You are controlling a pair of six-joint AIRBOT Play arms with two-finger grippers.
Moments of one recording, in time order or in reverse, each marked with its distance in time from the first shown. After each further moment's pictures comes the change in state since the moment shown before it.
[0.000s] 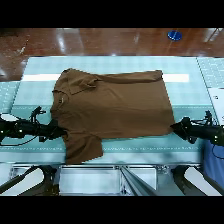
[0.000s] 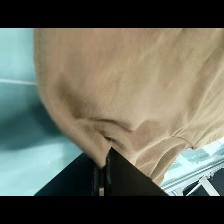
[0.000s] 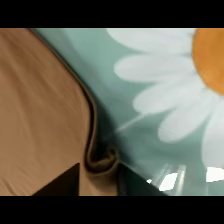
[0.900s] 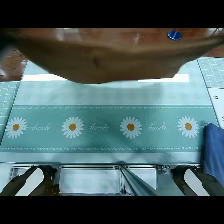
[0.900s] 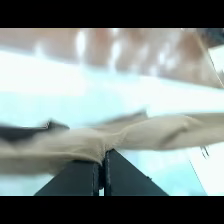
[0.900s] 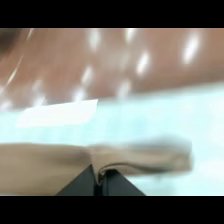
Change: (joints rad) left arm 0.016 0.219 0.903 -0.474 -0.041 0.154; right arm 0.302 0.195 1.072 -0.039 0.081 0.001
